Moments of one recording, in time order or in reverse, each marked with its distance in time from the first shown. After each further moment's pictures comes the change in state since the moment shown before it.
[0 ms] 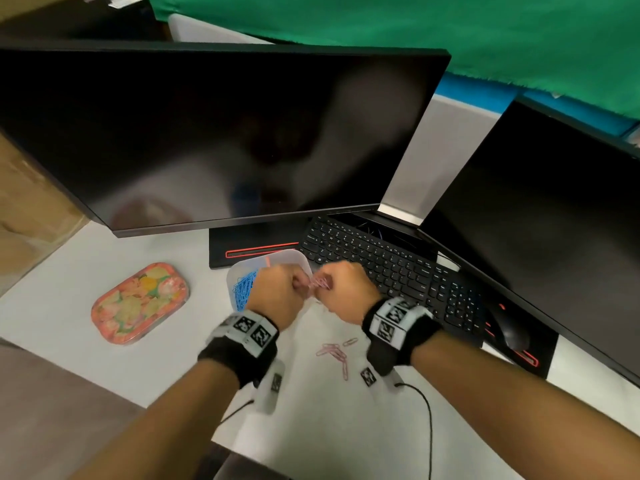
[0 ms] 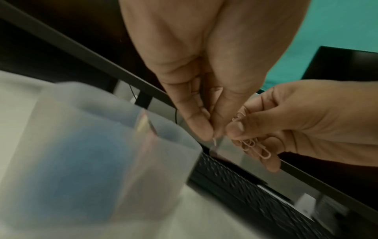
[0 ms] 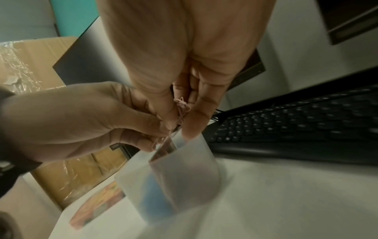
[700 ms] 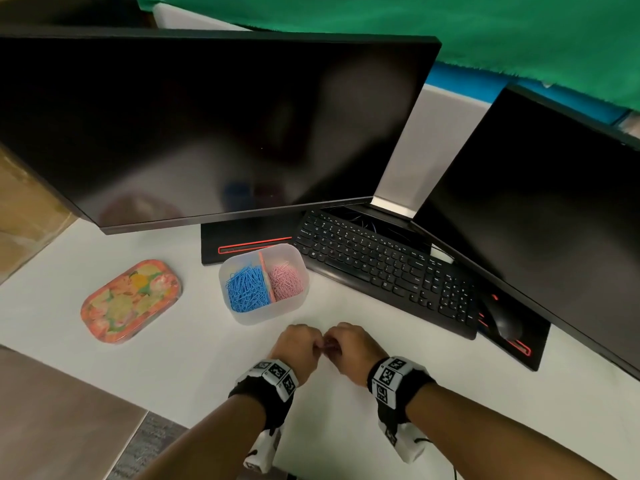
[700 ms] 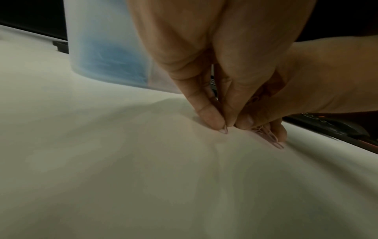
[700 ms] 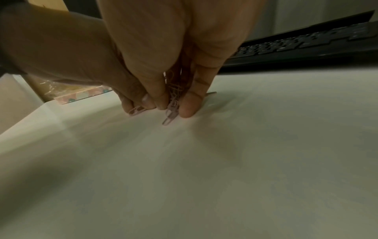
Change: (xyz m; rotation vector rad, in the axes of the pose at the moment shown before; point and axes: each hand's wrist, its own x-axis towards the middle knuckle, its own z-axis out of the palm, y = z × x) left_hand -0.046 -0.037 0.090 0.201 -0.314 0.086; right_hand -0.049 0.095 0.076 -0.138 -0.129 -0.011
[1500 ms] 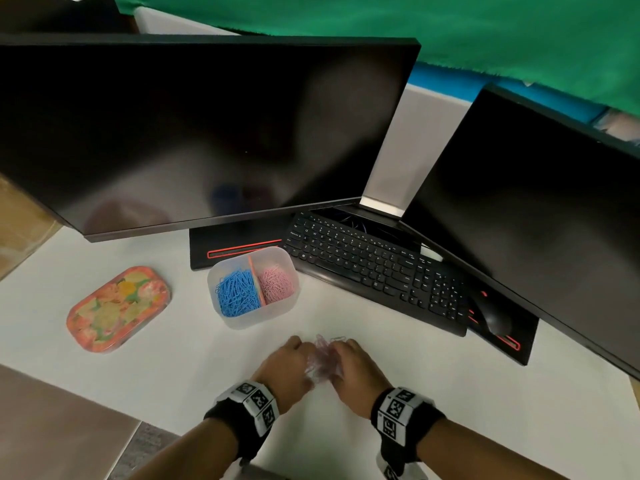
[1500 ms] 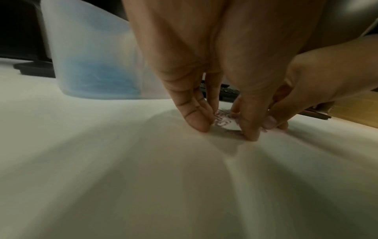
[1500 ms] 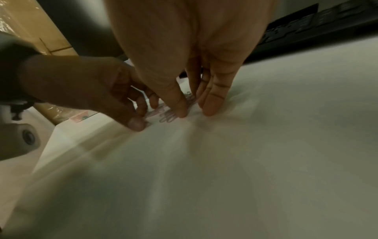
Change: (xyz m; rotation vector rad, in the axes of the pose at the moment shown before) left_hand -0.022 -0.003 0.002 0.168 -0.176 0.152; right_hand -0.039 0.008 0.014 0.102 0.018 0.099
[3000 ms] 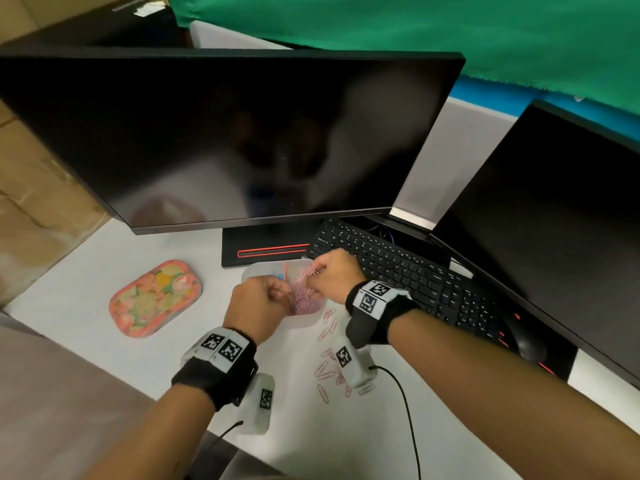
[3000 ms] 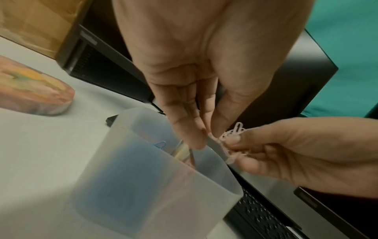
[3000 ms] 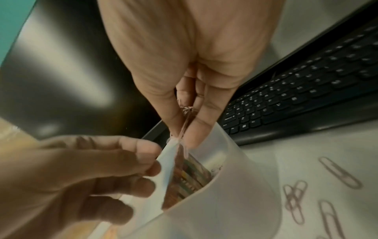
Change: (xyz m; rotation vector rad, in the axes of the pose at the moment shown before) left_hand -0.011 -0.030 -0.108 -0.592 0.568 -0.416; right_hand 0.106 -0.128 -0.086 0.202 0.094 0.014
